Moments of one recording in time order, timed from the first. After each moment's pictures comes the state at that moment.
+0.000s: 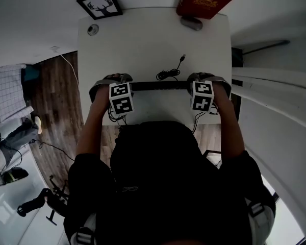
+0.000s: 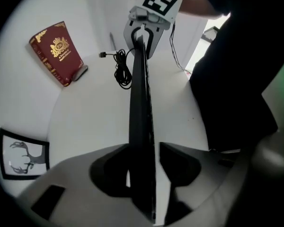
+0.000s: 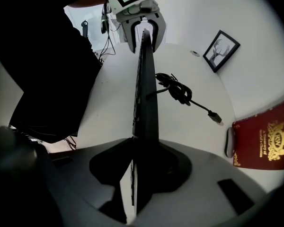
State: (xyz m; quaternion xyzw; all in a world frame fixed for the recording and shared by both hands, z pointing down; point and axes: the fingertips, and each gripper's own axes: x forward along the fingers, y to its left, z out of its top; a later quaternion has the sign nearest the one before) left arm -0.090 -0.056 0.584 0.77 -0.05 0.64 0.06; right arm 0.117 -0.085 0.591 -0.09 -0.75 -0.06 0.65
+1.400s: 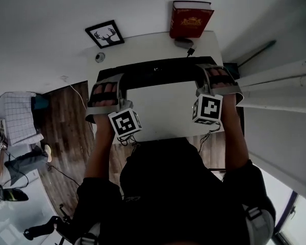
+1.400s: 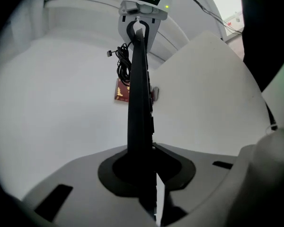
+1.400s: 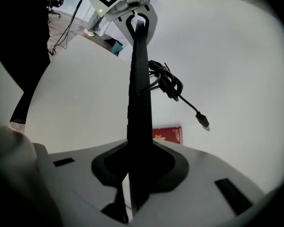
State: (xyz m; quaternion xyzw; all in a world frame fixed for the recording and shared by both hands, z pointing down) left arm -0.113 -0.145 0.389 0.60 -0.35 0.64 -0.32; right arm 0.105 -0.177 0.400 0.24 -0.68 -0.37 0.59
